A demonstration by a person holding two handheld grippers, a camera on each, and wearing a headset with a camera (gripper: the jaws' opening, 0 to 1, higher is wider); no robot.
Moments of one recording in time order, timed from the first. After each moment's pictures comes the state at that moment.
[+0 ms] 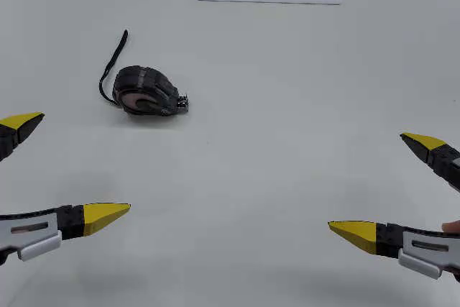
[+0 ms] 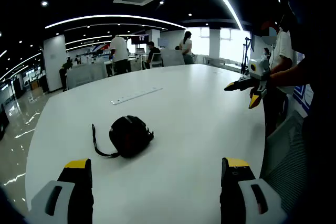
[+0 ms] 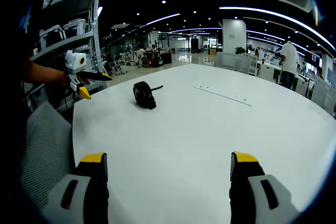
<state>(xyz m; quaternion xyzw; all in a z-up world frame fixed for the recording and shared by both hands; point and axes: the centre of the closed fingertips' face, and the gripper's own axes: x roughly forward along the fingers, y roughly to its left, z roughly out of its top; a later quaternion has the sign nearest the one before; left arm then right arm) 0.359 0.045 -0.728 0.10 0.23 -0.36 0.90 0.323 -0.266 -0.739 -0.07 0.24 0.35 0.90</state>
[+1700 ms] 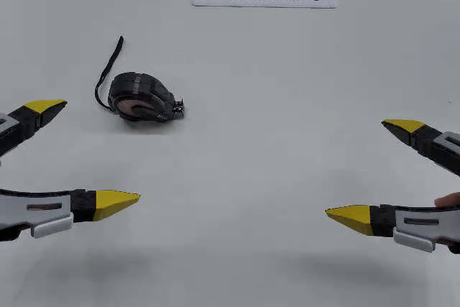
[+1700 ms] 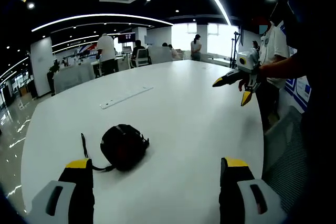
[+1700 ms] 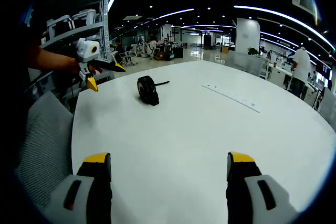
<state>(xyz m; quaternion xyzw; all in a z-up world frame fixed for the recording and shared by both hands) 0.385 0.021 -0.728 0.12 0.23 -0.41 0.87 0.347 -0.264 -0.742 -0.11 0.25 0.39 0.88</state>
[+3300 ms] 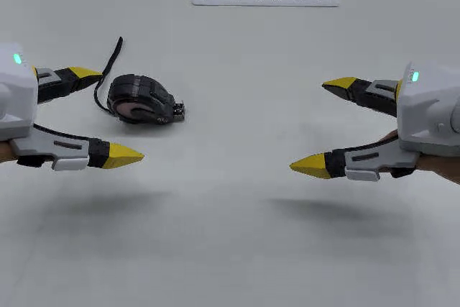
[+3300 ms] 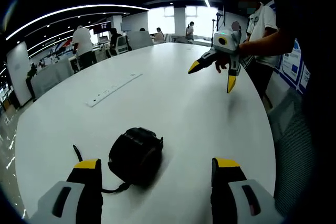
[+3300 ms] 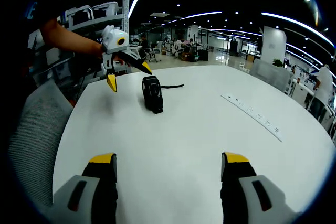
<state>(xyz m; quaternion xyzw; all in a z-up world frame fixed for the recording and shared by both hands) 0.445 0.009 -0.759 0.19 0.27 -0.48 0.81 0.416 -0.213 -0.761 -0.15 0.23 0.49 0.83</state>
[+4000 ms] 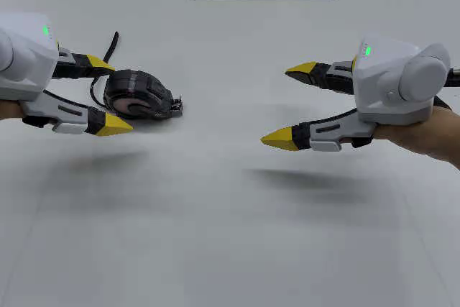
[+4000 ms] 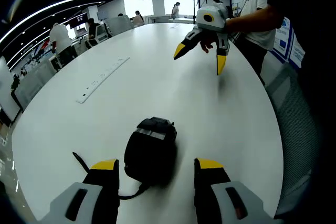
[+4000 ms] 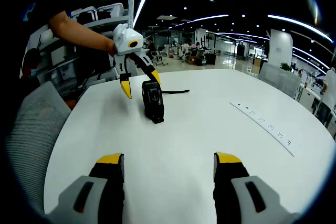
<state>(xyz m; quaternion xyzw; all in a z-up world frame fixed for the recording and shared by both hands) 0.471 0.014 -0.782 0.28 0.31 -0.53 0.74 0.442 -0.176 -0.773 -0.15 0.22 0.52 0.82</state>
